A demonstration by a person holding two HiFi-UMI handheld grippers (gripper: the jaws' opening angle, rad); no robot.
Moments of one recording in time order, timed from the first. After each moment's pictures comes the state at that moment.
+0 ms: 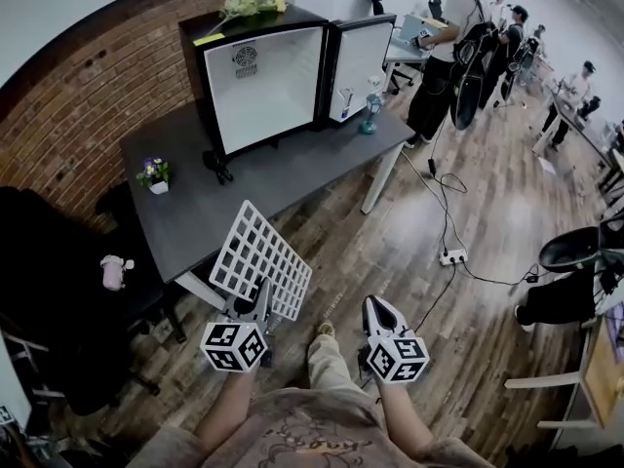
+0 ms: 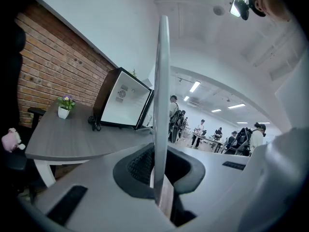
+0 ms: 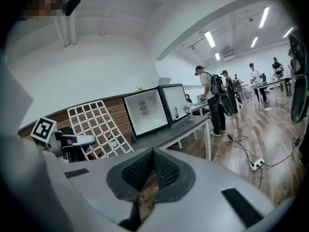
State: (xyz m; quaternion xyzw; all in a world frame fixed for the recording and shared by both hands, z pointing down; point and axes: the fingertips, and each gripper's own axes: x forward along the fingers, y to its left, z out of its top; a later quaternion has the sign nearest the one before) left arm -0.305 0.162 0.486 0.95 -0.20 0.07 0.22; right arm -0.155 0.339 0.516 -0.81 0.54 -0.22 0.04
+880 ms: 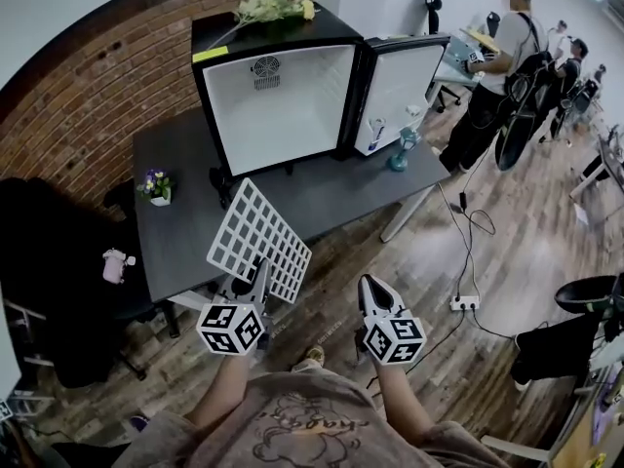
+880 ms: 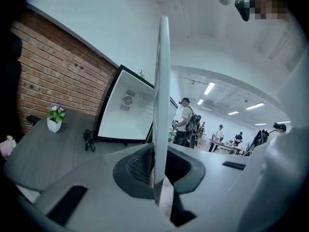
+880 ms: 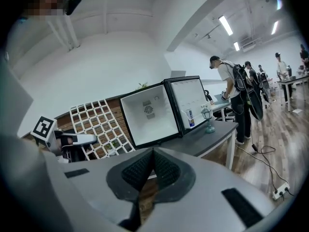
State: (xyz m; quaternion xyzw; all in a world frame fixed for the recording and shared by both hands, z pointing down) left arm -0.172 0.039 0.460 0.93 -0.29 0.05 0.21; right arm 0.006 0.171 0.495 -0.75 0.63 -0.21 0.03
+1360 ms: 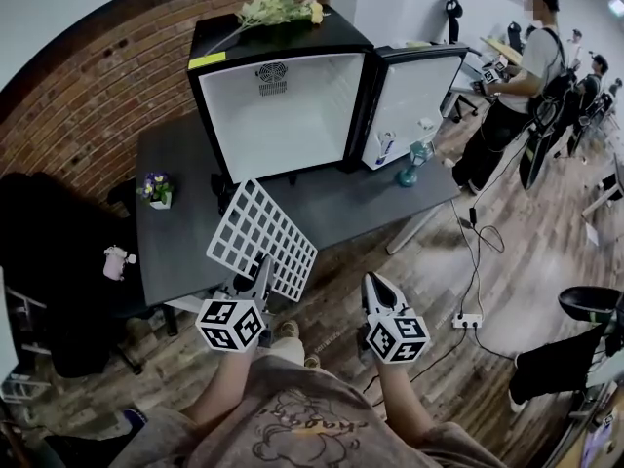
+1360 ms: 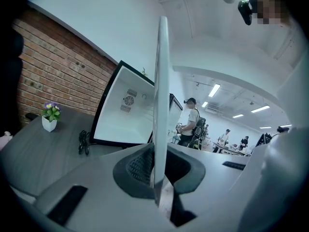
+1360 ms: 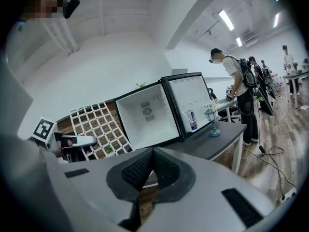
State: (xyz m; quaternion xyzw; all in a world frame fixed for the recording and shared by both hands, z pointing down) left arm -0.127 0.004 0.460 0.92 -0.32 0.03 0.22; right arm 0.058 0.124 0.496 -0.73 0.65 -0.21 0.04
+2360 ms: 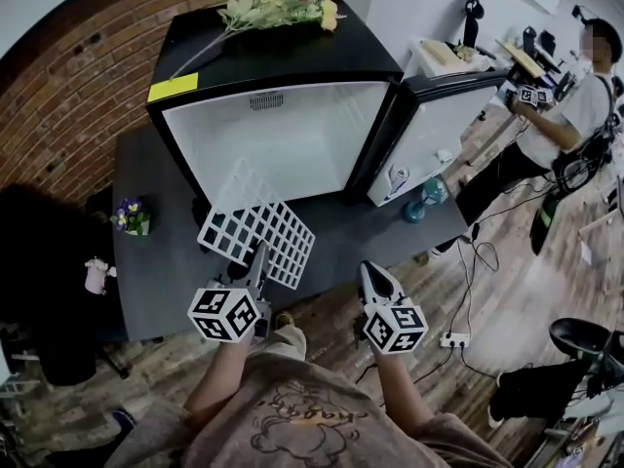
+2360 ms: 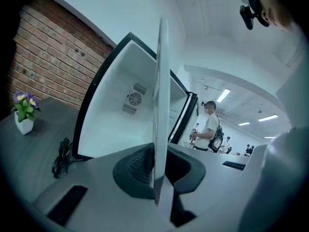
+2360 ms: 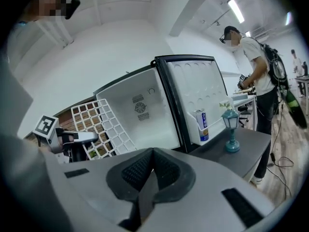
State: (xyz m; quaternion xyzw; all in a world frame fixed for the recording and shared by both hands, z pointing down) left arm -0.050 -0.150 0.468 0.91 -0.33 0.02 0.26; right arm 0.138 -0.036 0.506 -0.71 0.67 -0.22 0.01
